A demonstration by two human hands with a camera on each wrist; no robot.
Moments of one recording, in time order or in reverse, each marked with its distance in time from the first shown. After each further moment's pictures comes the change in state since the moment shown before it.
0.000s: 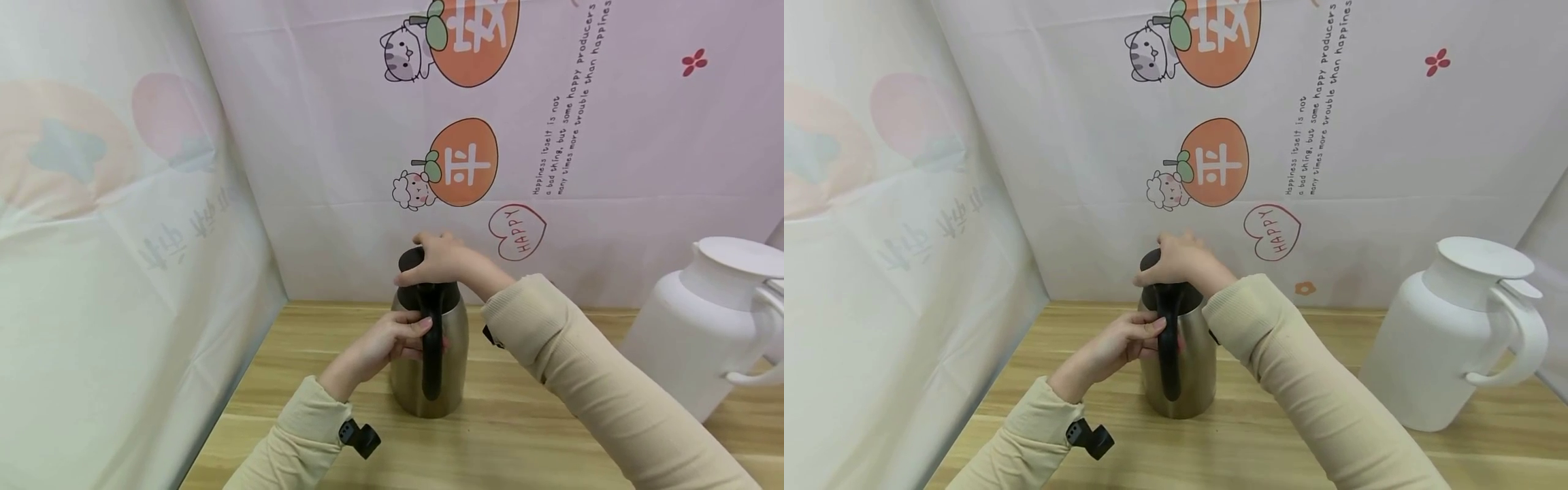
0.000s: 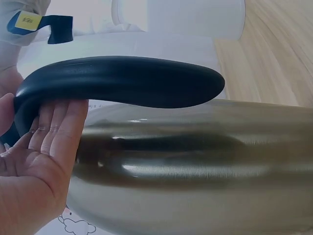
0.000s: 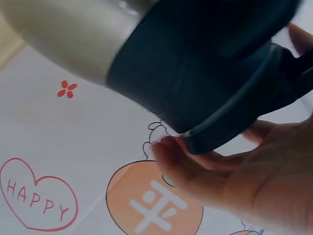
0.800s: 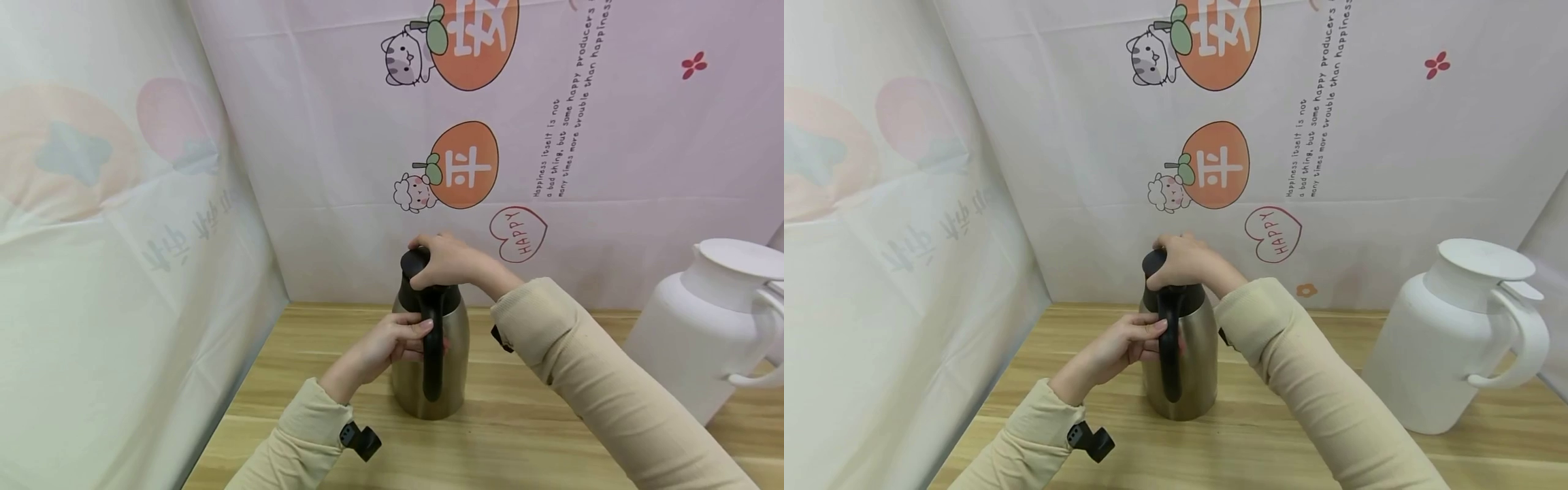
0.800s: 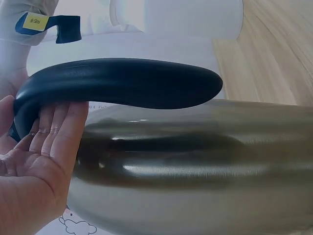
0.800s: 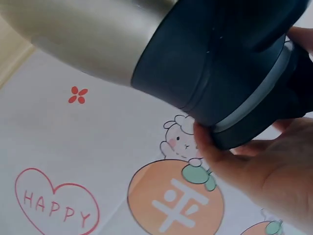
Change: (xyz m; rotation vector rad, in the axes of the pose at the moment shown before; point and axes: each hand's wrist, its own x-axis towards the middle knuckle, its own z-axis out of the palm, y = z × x) left_hand -0.001 -0.001 0.000 0.000 0.005 0.016; right_hand 0.003 0.013 0.000 0.079 0.031 -0.120
